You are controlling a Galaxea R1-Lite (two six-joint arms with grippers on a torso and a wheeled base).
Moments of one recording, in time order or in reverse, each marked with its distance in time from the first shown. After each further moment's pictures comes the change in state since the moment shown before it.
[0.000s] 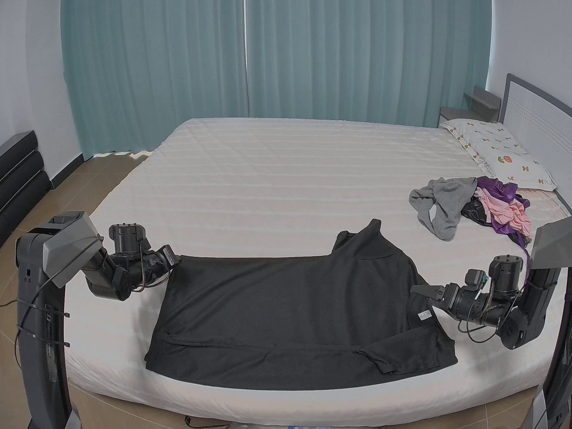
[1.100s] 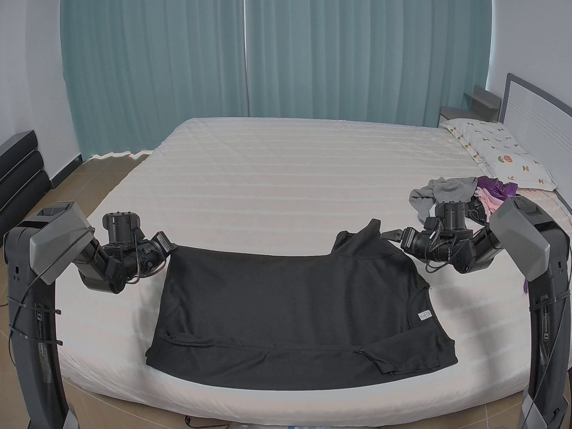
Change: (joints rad) left arm -0.003 -0.085 0.031 0.000 0.010 -0.122; right arm 0.060 0.294 -1.061 0.800 -0.193 -0.057
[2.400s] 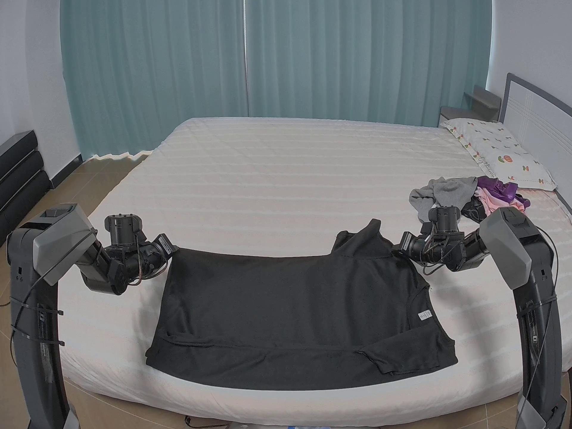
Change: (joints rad) left arm -0.003 0.019 -0.010 -0.001 -0.002 0.001; right arm -0.021 0.153 -0.240 0.147 -0.041 0.003
